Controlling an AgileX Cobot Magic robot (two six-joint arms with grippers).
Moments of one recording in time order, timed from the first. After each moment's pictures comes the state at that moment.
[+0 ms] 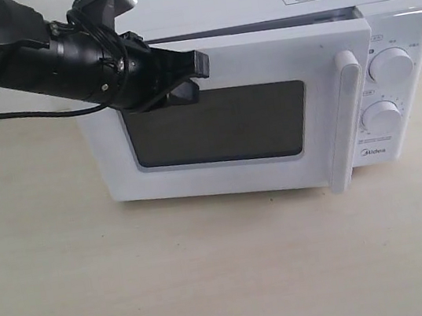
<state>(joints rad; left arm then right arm) -0.54 1.69 -1.22 -0.78 0.43 0.49 -0.04 0.01 0.00 0.14 0.35 -0.02</state>
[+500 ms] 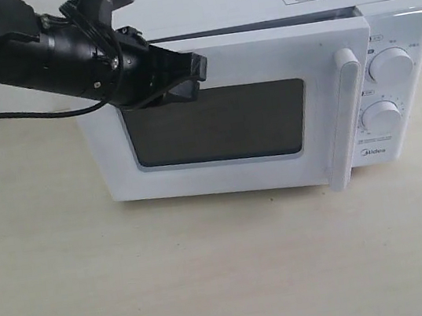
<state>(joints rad) -0.54 1.66 -1.22 -0.78 0.47 0.57 -0.04 0.01 0.00 0.14 0.35 -0.02</state>
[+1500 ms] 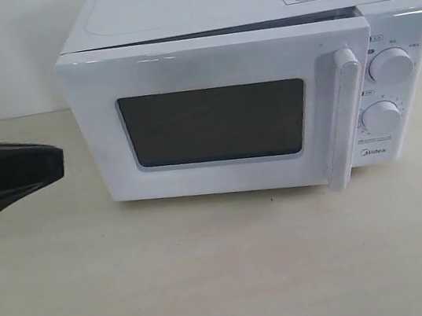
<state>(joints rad) -0.54 0.84 -0.65 -0.66 0.47 0.54 -0.04 0.47 -0.57 0.10 0.24 -0.02</state>
